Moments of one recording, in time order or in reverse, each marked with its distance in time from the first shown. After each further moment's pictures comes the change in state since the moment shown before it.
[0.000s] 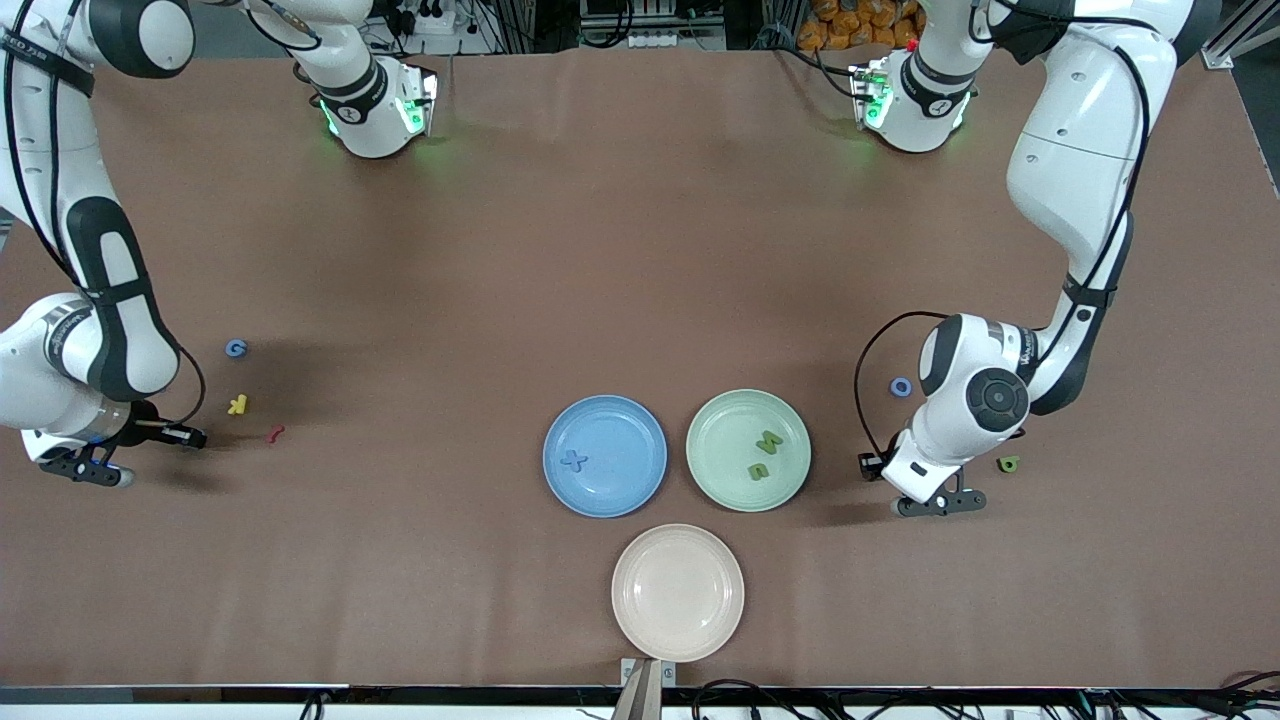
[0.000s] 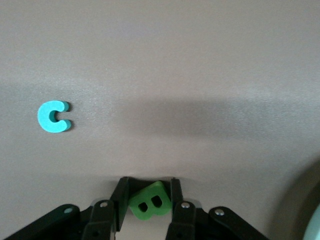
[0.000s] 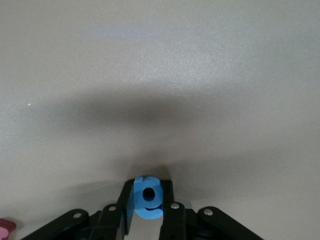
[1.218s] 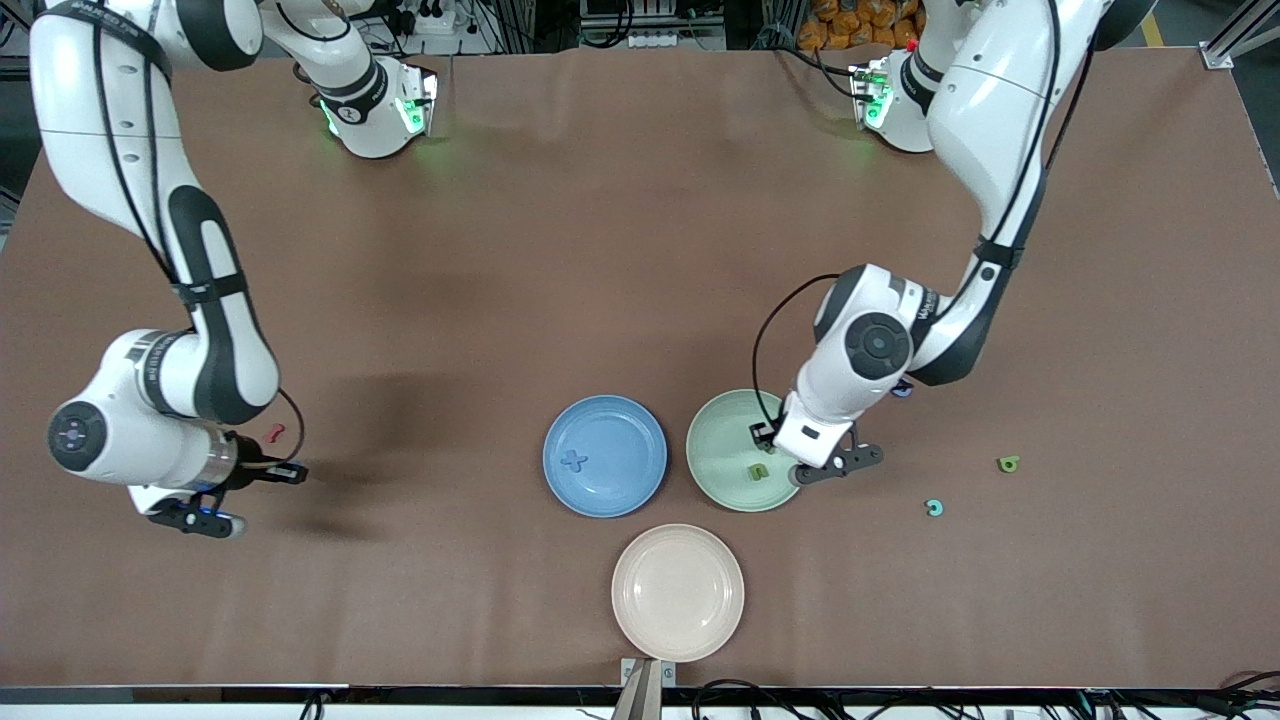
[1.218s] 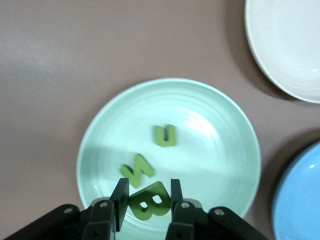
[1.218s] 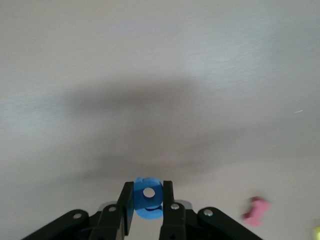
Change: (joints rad) left arm -0.260 -0.085 0.000 0.044 -0.104 -0.092 -0.393; right arm 0.295 -0.004 0.036 0.185 0.022 -0.229 0.327
